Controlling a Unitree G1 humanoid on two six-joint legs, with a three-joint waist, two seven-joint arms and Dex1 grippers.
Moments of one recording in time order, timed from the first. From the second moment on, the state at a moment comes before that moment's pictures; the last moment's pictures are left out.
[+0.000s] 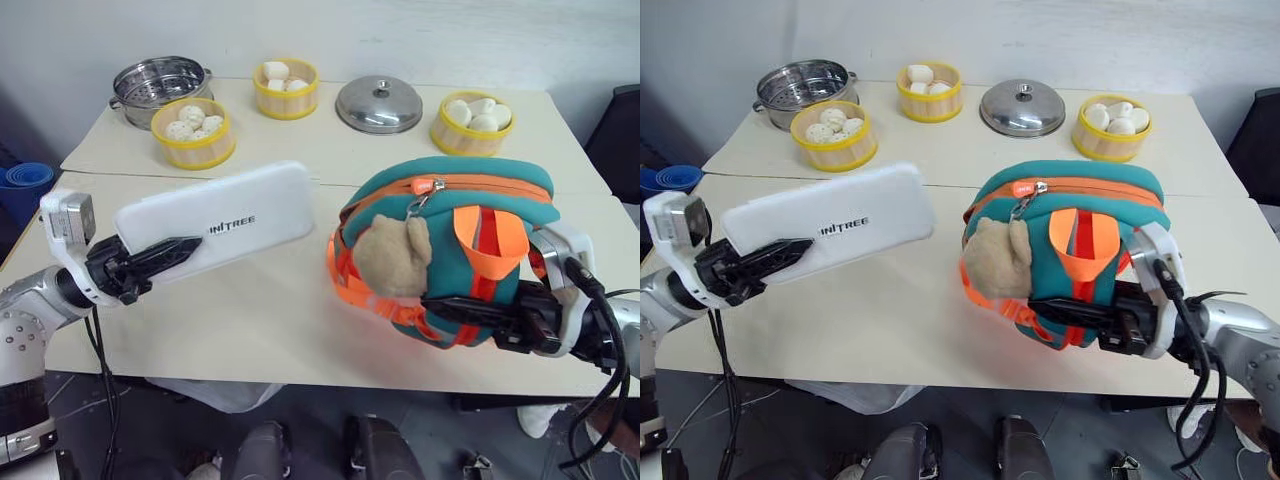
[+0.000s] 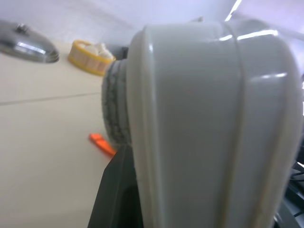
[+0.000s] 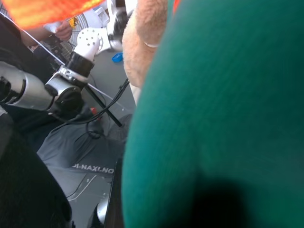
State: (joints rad) left arm -0.36 0.74 0.46 -0.09 -0.99 0.83 -1.09; right arm -0.08 -0.90 -0.37 -0.50 1.31 0.93 0.92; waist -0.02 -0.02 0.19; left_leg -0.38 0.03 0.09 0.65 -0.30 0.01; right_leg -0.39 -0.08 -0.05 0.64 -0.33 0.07
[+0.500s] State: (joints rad) left arm -0.67 0.65 0.07 0.01 -0.66 0.47 -1.22; right arm -0.12 -0.86 -0.32 -0.47 1.23 0.91 0.92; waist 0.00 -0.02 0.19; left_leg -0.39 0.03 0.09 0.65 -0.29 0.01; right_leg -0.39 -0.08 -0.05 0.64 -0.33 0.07
